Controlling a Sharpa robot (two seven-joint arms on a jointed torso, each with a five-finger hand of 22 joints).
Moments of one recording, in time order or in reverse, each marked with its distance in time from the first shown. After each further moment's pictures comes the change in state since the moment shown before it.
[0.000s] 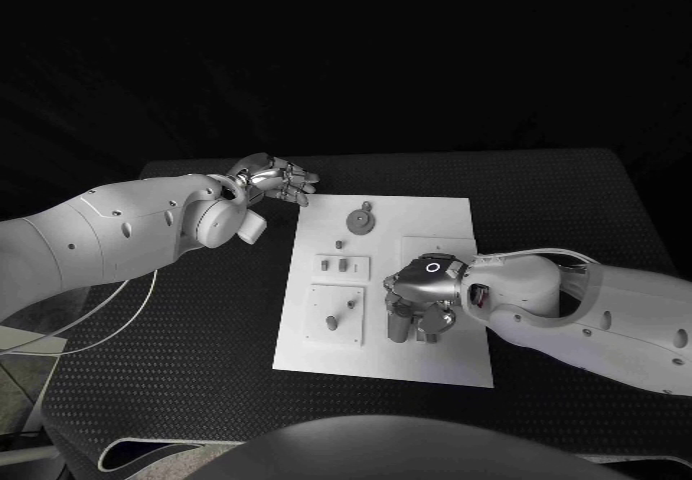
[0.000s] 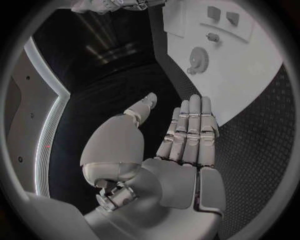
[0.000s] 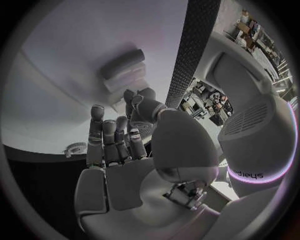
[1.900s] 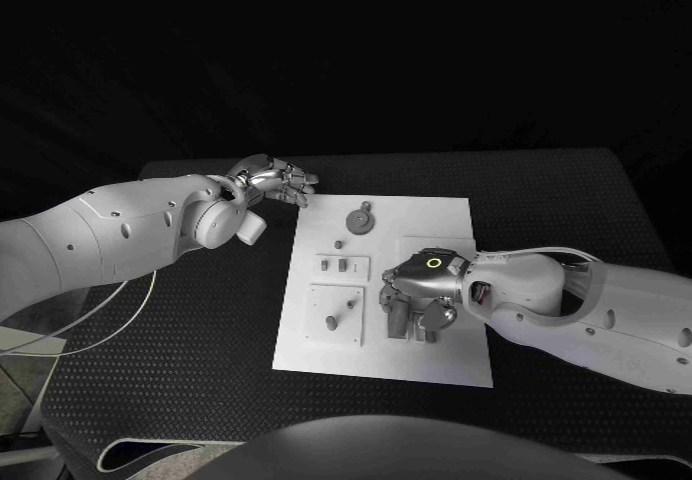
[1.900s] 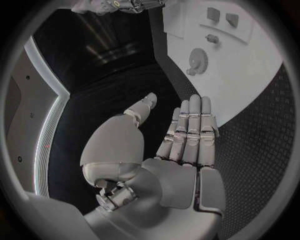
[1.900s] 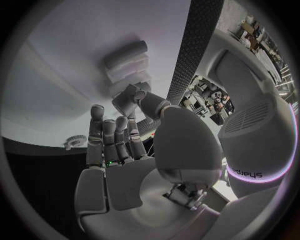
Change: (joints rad) left arm -0.001 -0.002 0.000 0.001 -0.001 0.006 -0.004; left_hand 0.000 0.000 -0.003 0.003 0.000 -0.007 0.000 0.000 0.000 0.000 0.000 0.000 -0.001 0.000 0.000 0.000 0.004 0.000 0.000 0.000 0.000 0.000; right arm 0.008 -0.006 0.000 0.009 -0.001 -0.039 -0.010; right_hand 0.015 -0.079 -0.001 -0.001 0.000 -0.129 -0.038 0.000 0.012 -0.015 0.008 0.014 -0.023 -0.015 0.007 0.005 -0.020 -0.007 0.000 0.000 -0.005 0.000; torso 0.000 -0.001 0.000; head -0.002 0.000
